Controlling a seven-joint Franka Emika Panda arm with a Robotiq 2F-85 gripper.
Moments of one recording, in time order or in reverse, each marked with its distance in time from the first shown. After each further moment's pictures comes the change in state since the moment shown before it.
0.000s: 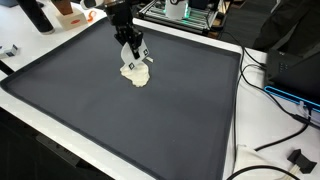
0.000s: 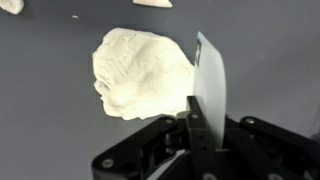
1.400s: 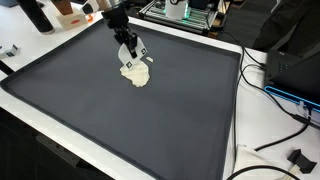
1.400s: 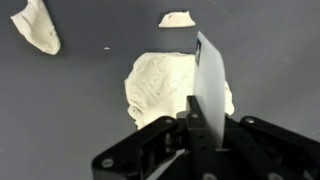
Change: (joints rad) arm 0.000 0.023 -0.058 -0.007 0.011 -0.058 0.060
